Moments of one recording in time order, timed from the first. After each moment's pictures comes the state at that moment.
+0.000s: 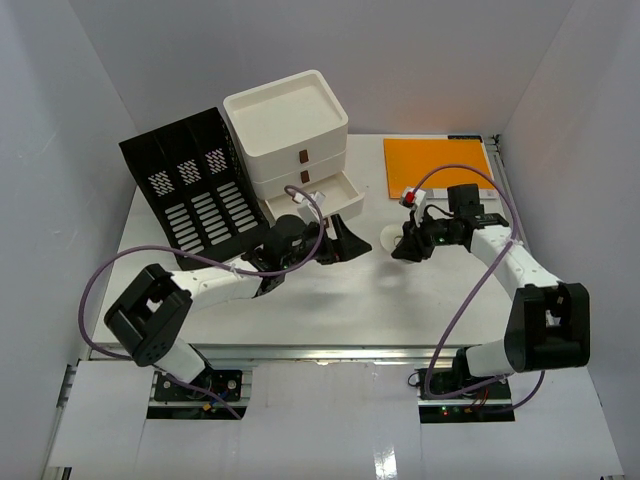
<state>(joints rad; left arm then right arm) -0.77 1.51 0.78 0.50 0.25 -0.88 0.13 1.42 0.94 -0.55 -0.85 -0.63</state>
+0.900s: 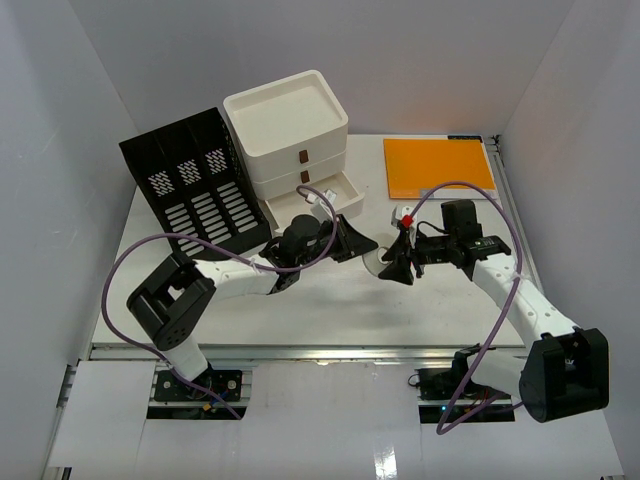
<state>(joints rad) -0.83 1.67 0.87 0.63 0.22 -1.03 0.26 1.16 0.80 -0.50 -1.01 -0.64</state>
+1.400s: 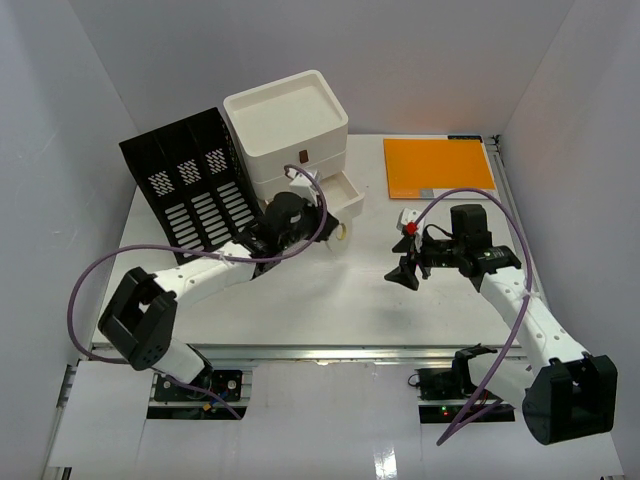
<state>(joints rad) -0.74 1.51 0.95 0.21 0.01 -0.52 0.24 1.06 0.77 -0.49 -0.90 -0.67</state>
